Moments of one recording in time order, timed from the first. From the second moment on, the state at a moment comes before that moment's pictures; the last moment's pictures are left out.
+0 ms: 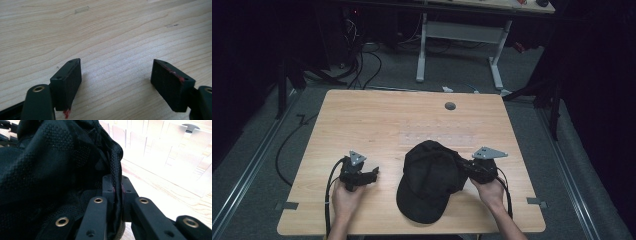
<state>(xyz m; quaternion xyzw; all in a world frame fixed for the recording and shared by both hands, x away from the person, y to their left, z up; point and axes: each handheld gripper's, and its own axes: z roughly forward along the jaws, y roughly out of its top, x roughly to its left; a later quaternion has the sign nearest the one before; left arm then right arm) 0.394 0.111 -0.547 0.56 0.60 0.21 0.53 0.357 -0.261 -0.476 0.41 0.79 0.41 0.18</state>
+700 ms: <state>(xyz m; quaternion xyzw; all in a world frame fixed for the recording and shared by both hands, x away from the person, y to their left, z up) 0.396 0.110 -0.544 0.57 0.60 0.18 0.53 0.361 -0.268 -0.433 0.37 0.80 0.44 0.17</state>
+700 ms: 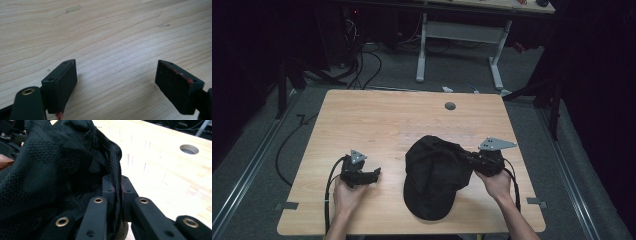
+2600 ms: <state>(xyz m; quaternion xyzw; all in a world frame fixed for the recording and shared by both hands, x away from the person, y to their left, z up) 0.369 0.037 -0.447 0.66 0.42 -0.03 0.63 0.377 -0.257 -0.354 0.24 0.80 0.53 0.15</state>
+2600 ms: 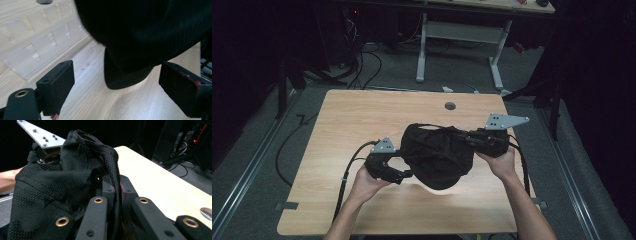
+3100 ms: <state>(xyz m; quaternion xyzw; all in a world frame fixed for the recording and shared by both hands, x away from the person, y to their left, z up) 0.366 0.028 -0.441 0.69 0.38 -0.09 0.61 0.379 -0.255 -0.351 0.20 0.80 0.55 0.14</state>
